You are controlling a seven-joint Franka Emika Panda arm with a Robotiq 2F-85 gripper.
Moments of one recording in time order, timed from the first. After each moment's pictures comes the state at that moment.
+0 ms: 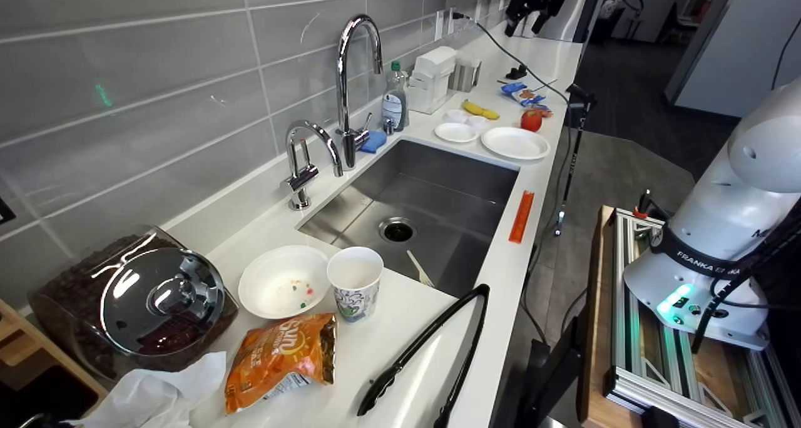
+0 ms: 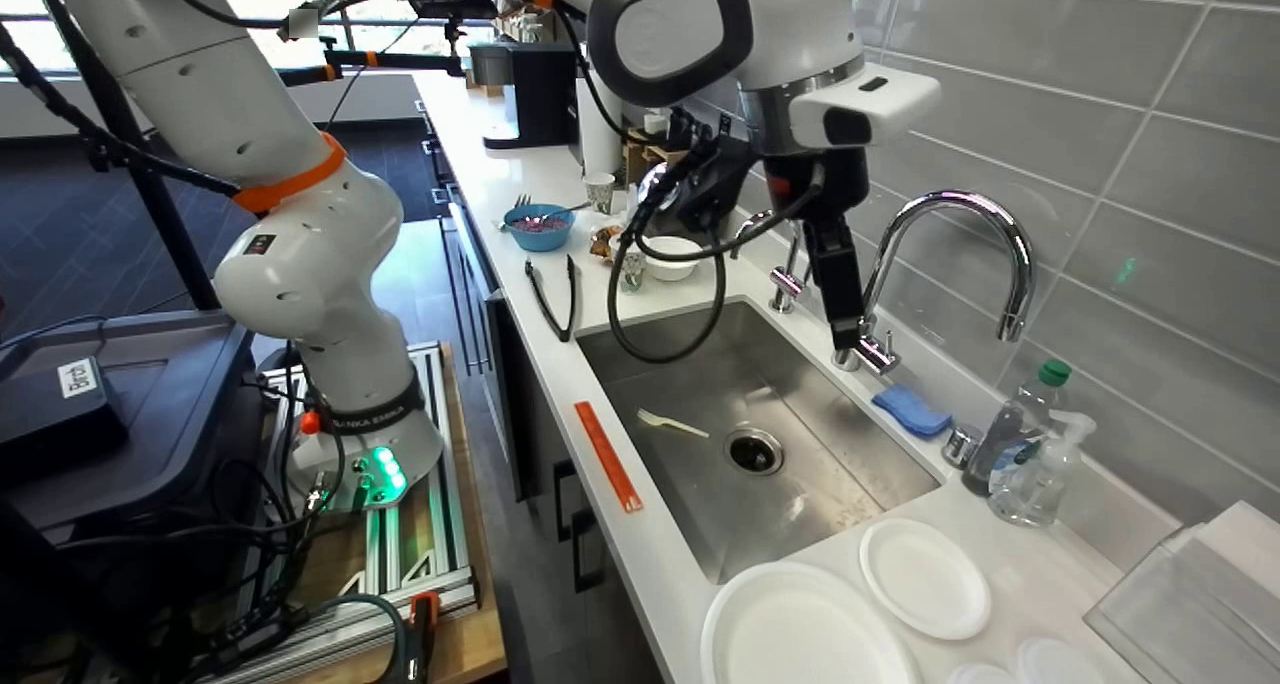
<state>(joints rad) -0.35 -0.34 -0.27 -2.33 -0.13 2.38 -0.01</state>
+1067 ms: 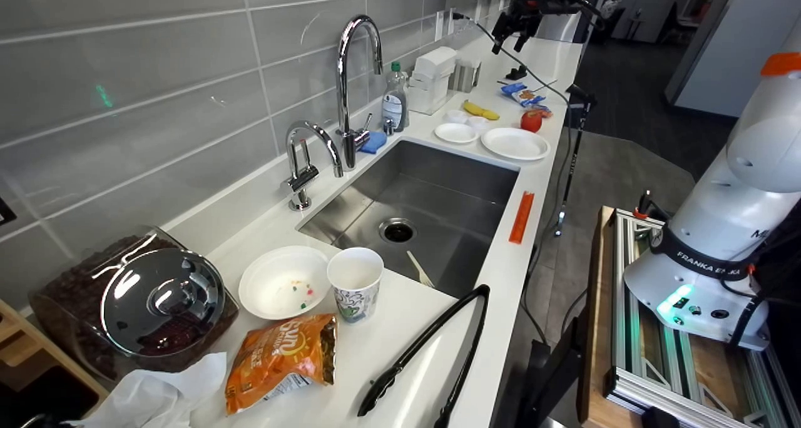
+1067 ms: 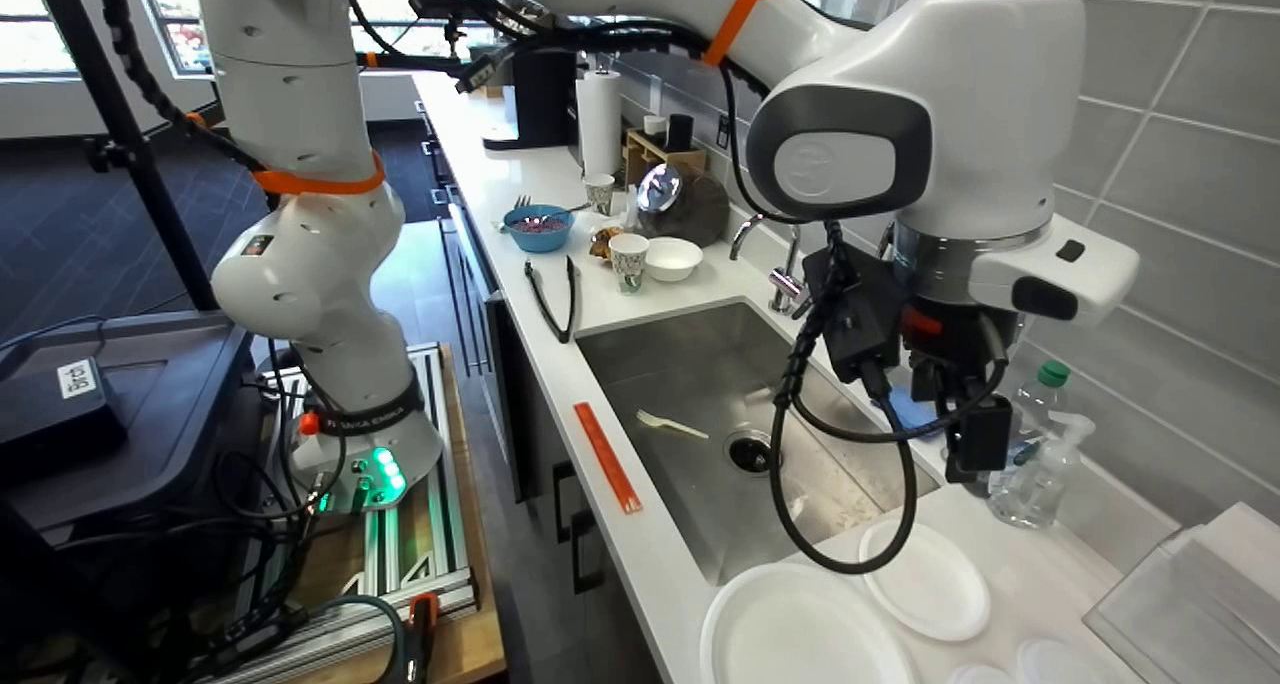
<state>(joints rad) -0.37 0.09 -0.38 -1.99 0.15 2.34 -0.35</state>
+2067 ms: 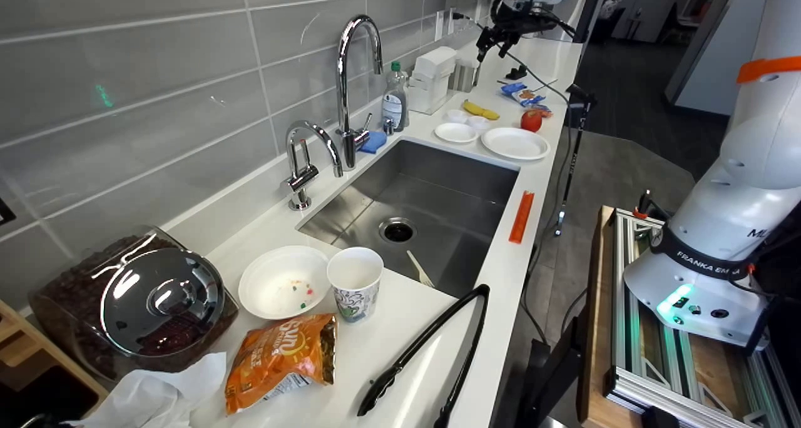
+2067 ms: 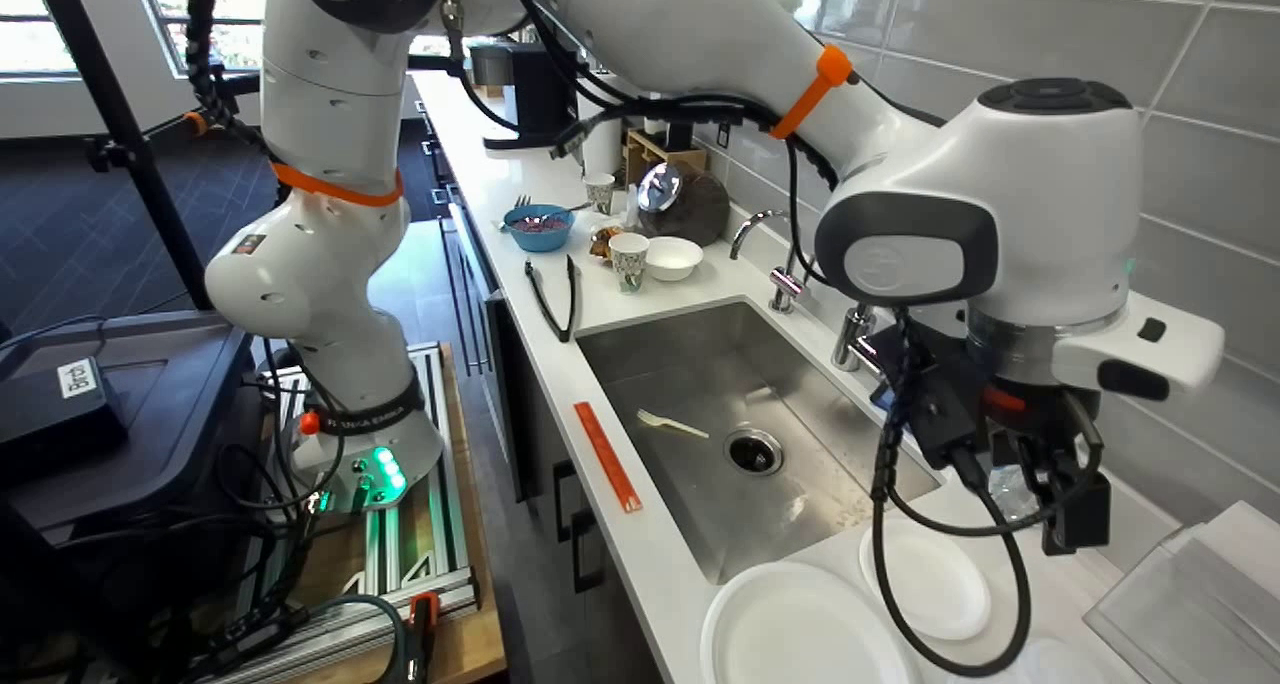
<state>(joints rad) -0.45 0.33 -0.30 -1.82 0.22 2.51 -0.40</state>
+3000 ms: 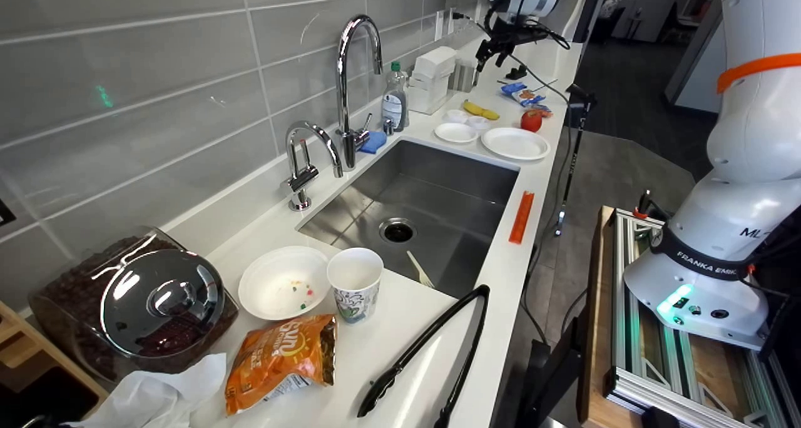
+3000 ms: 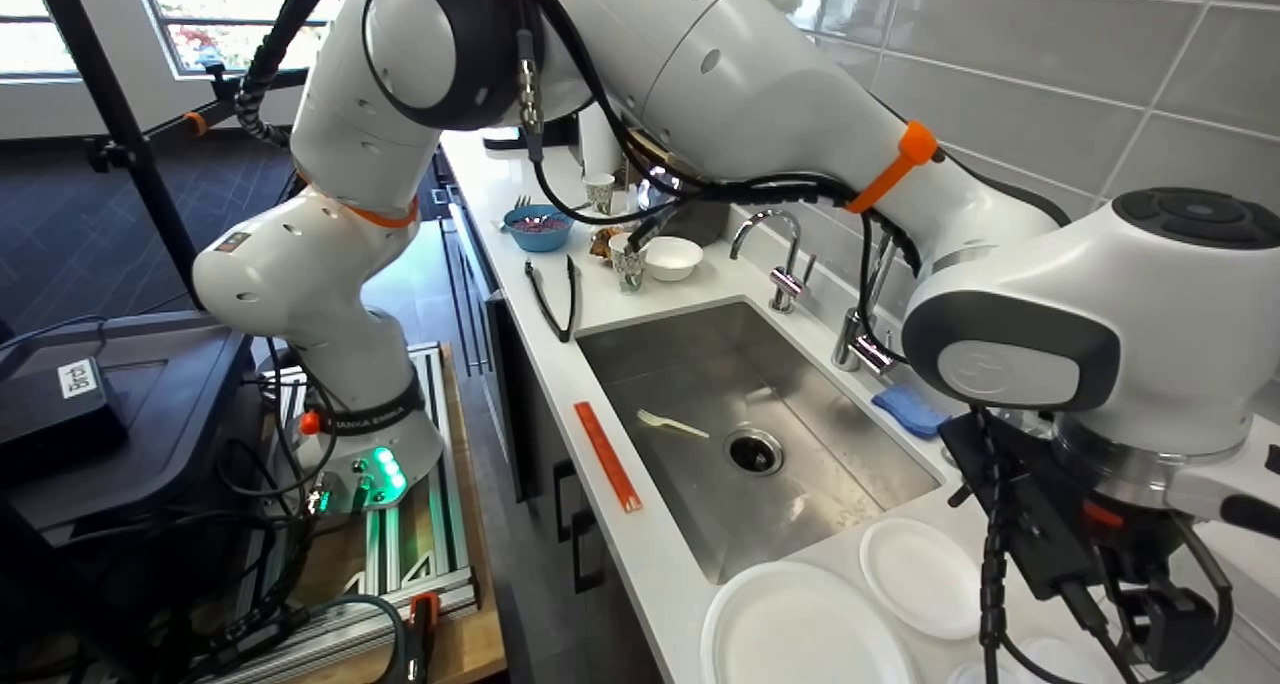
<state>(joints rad) -0.62 0.58 -0.21 -1.51 0.24 2.40 -0.50</state>
